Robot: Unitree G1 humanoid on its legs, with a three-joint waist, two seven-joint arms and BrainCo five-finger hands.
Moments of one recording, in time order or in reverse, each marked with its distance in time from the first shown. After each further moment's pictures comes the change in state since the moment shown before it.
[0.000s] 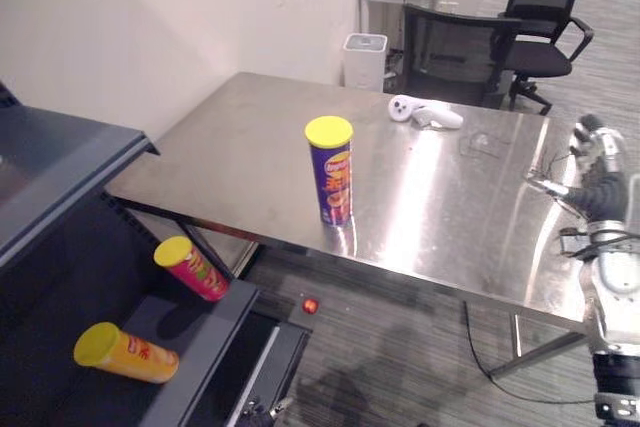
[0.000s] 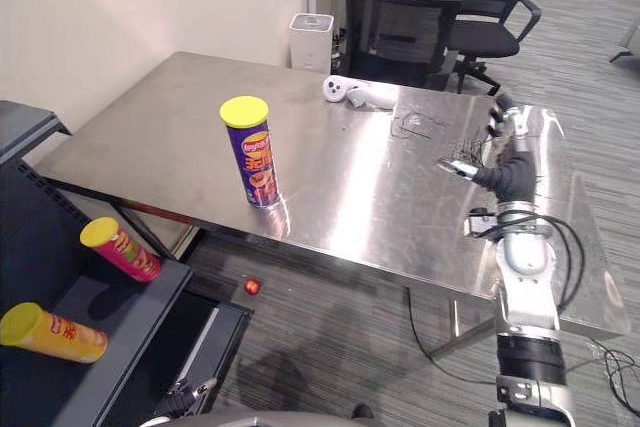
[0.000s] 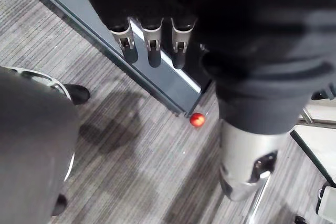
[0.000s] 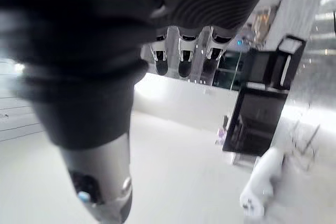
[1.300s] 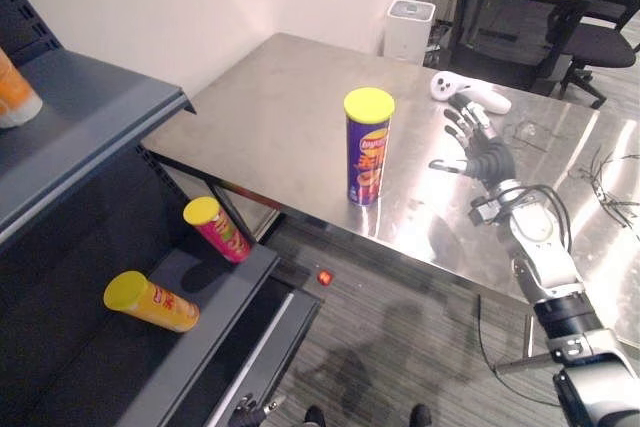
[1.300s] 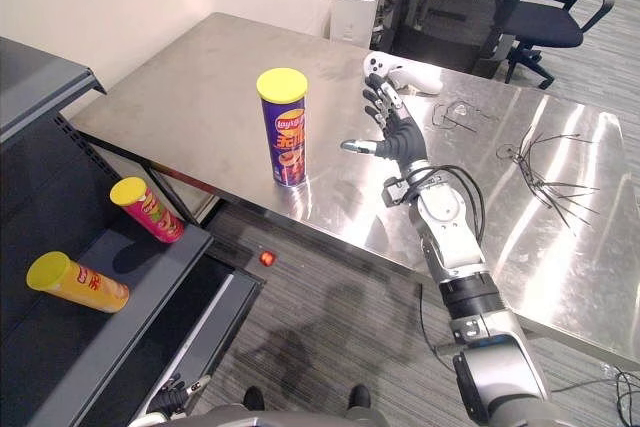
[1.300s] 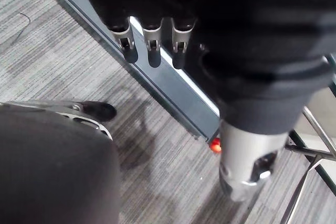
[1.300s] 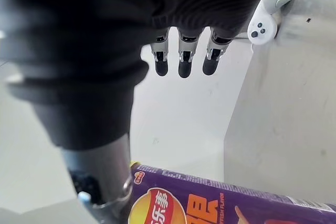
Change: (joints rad) left arm -0.009 0.041 -0.036 -0.001 -0.007 0.004 0.013; right arm -0.312 0.032 0.346 0.158 0.143 0.050 0.091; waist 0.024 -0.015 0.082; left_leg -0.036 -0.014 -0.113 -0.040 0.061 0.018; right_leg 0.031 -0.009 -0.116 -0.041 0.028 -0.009
